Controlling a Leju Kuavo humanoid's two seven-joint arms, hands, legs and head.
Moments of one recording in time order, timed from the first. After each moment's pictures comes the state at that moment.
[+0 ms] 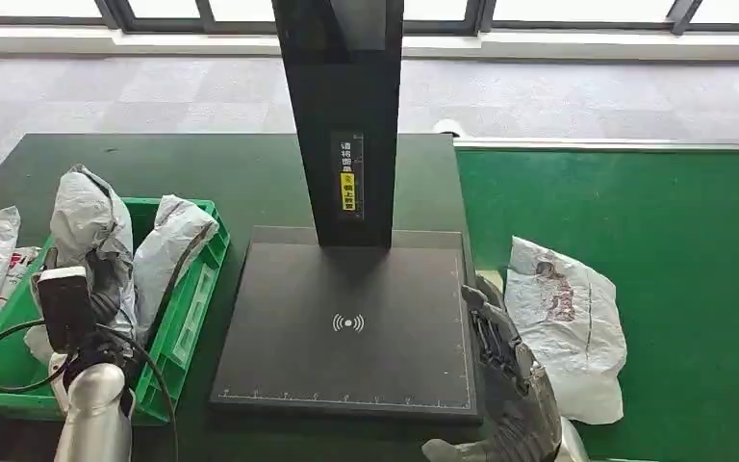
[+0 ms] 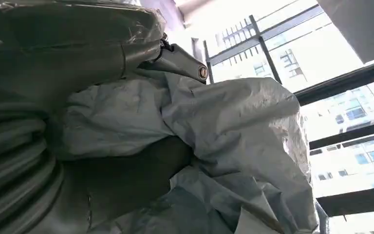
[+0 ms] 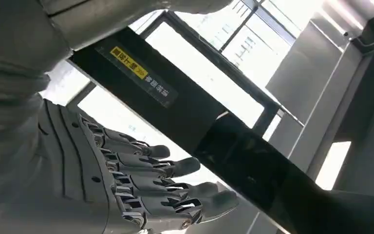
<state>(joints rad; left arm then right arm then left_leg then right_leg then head) -0.21 -0.13 0.28 -1.24 -0.44 0.59 -0.47 0.24 0.07 0.19 -1.91 0.54 -0.11 -0.63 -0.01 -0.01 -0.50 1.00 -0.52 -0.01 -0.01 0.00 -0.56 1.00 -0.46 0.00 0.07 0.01</state>
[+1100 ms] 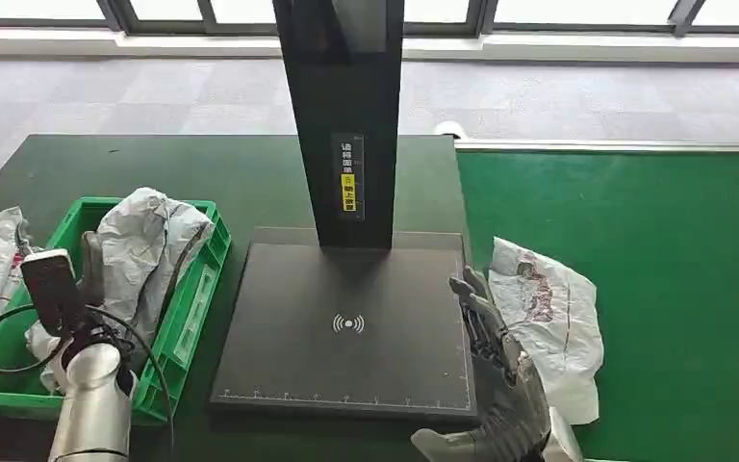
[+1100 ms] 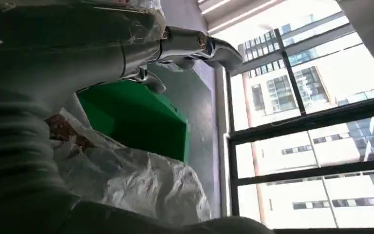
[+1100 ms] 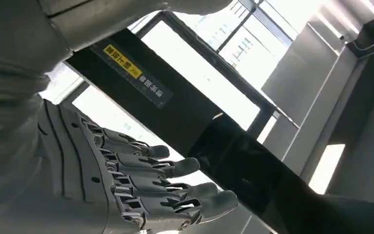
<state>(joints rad) -0.31 -0.14 0.33 -1.10 -0.37 0.67 -0.48 0.21 0.10 0.19 -1.88 0.55 -0.09 -0.63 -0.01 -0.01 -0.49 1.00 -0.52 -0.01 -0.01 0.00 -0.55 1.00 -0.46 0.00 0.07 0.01</state>
